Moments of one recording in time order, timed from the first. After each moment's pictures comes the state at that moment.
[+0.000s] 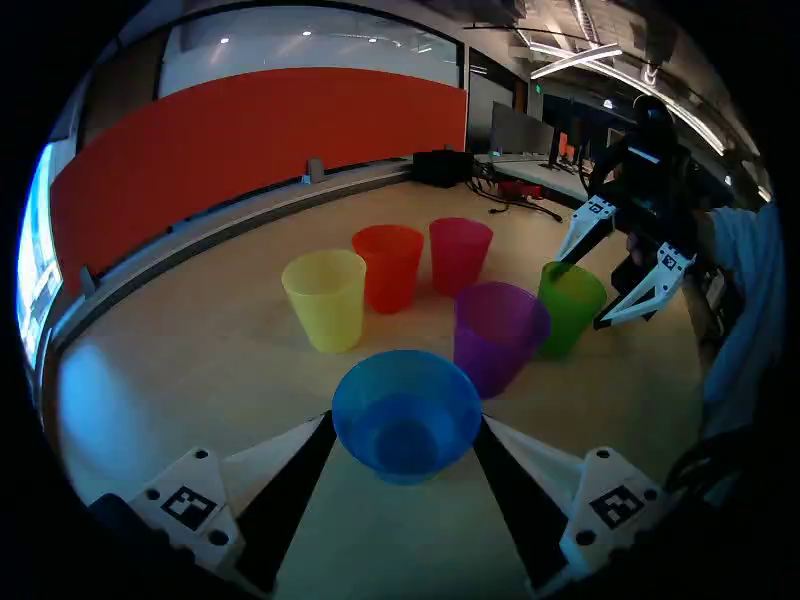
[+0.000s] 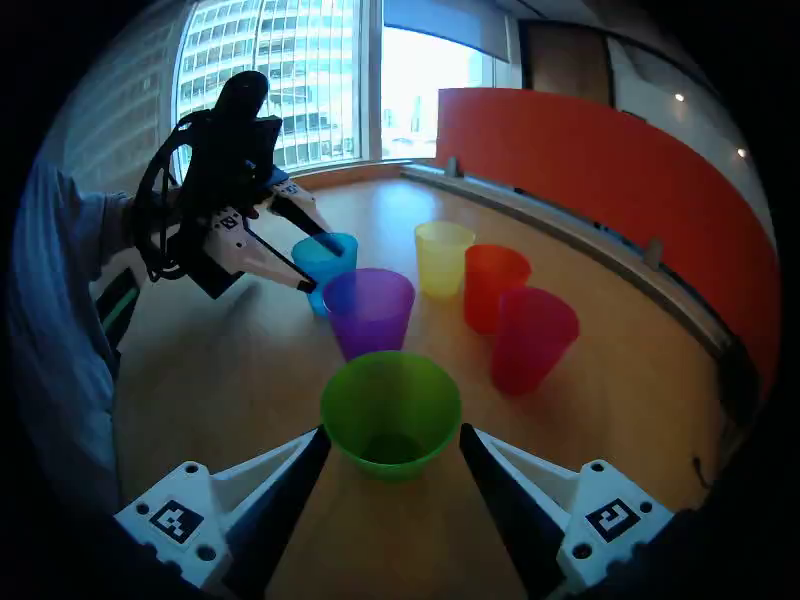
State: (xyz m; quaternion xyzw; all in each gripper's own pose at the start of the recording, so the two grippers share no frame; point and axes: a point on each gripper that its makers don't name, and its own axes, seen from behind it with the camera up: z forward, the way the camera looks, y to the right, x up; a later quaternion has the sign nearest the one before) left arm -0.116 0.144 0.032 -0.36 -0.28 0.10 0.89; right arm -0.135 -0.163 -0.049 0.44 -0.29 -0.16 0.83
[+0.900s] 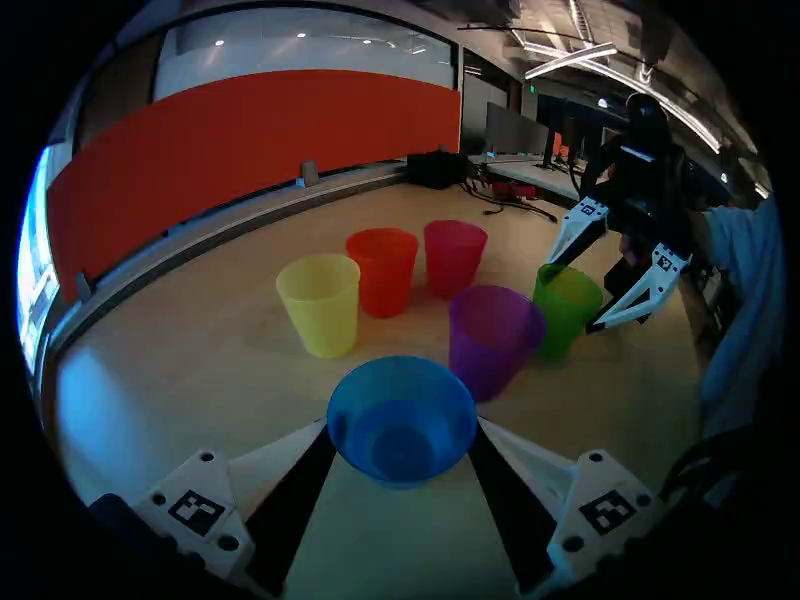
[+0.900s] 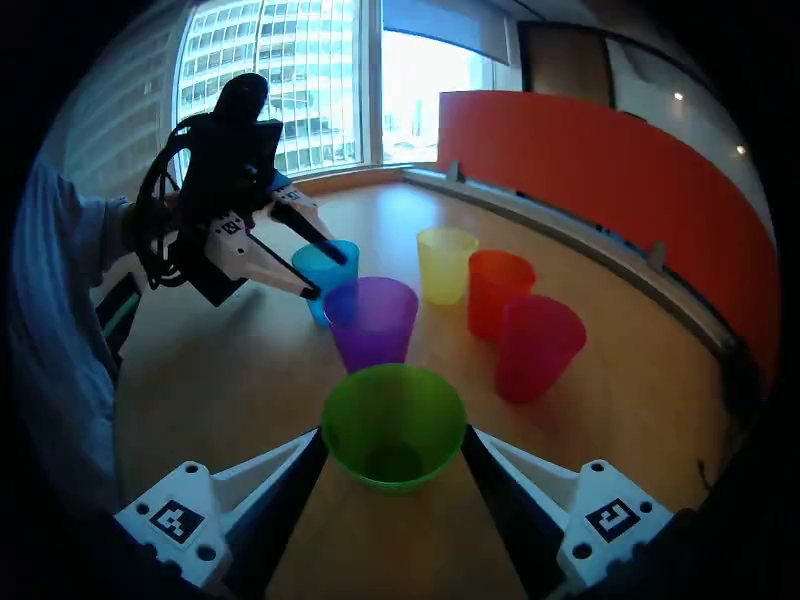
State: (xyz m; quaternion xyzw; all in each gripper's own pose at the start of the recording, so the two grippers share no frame) left arm -0.114 0.148 0.032 -0.37 -0.27 0.11 0.88; right arm -0.134 -0.171 -0.045 0.45 -0.29 -0.15 0.84
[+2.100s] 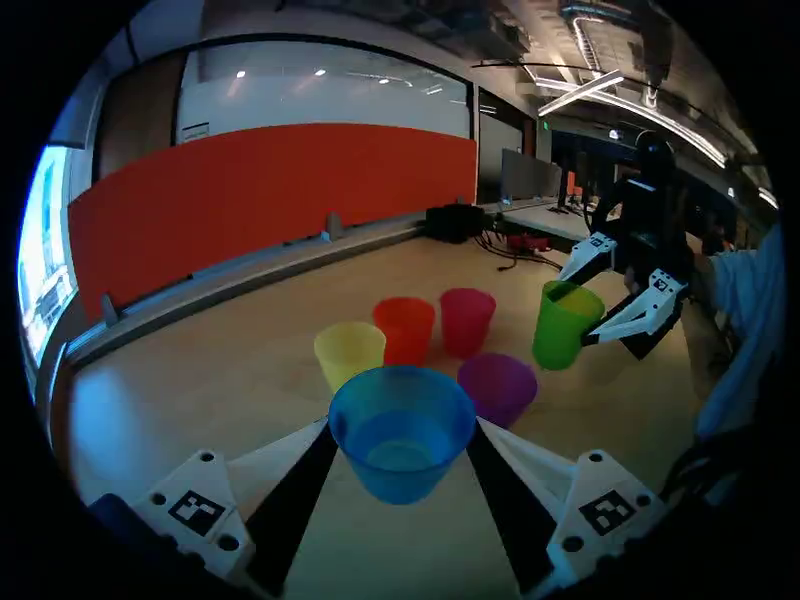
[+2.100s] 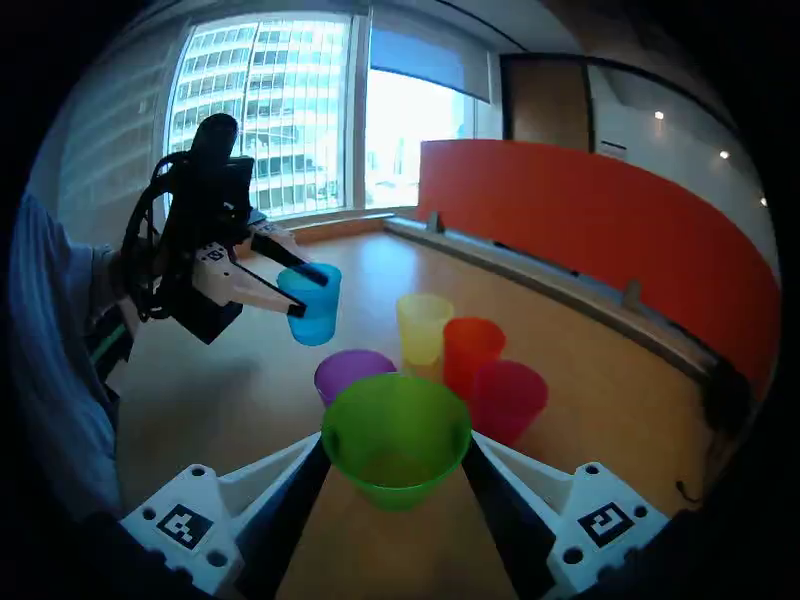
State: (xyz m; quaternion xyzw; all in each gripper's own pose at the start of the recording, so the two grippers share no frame) left arm -0.046 0.138 0.042 -0.34 -0.20 0.08 0.92; right arm -0.071 -0.181 -0.027 0.42 -0.21 -0.12 0.87
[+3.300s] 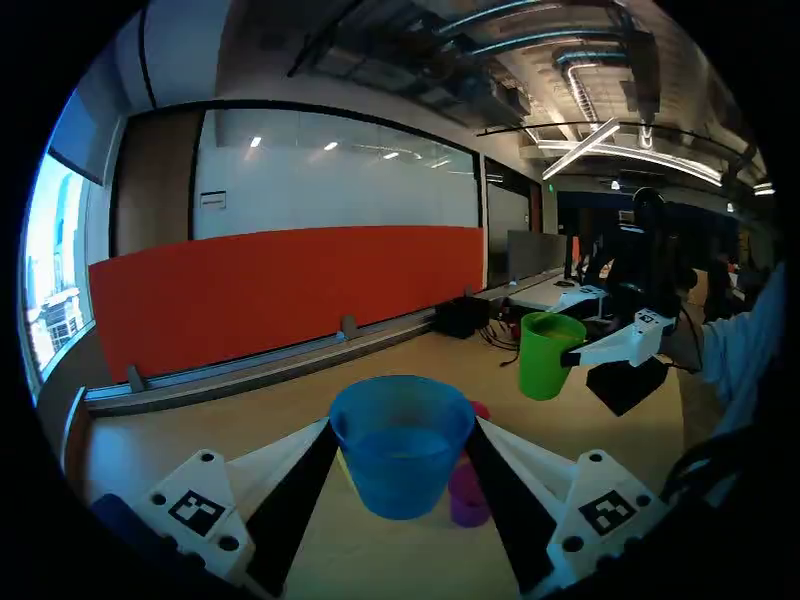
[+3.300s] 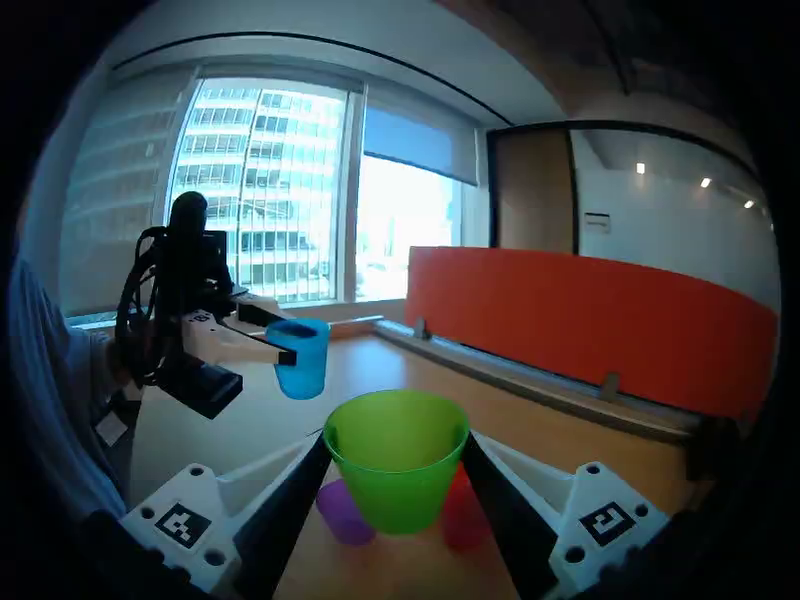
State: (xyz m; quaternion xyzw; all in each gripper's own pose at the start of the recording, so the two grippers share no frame) left arm 0.076 0.137 0.041 -0.32 -0.07 0.04 0.94; right arm 0.052 -0.209 -0.007 0.42 -0.08 -0.06 0.90
